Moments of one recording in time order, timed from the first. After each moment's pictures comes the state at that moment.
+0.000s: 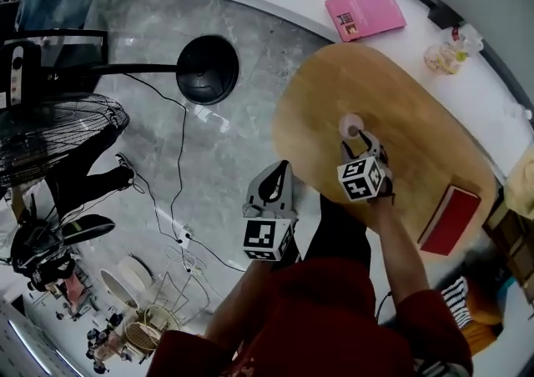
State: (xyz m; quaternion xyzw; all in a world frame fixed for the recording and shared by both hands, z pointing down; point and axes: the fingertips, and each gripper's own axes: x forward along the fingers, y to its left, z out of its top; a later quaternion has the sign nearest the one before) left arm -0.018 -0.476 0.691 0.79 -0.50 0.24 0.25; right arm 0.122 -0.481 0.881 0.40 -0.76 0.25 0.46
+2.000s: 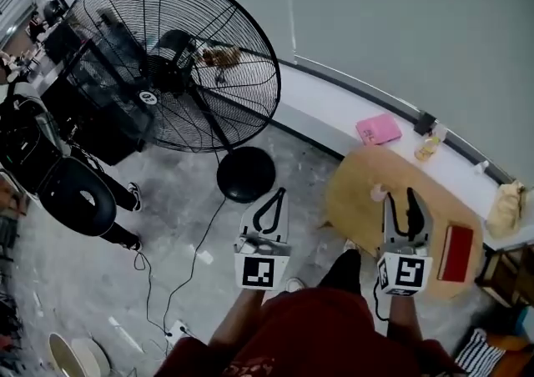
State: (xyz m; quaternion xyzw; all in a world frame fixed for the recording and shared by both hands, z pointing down) left arm -0.288 -0.358 0.355 0.85 -0.51 0.00 -0.12; right arm -0.060 -0.335 0.357 0.66 -0.74 -0.06 0.08
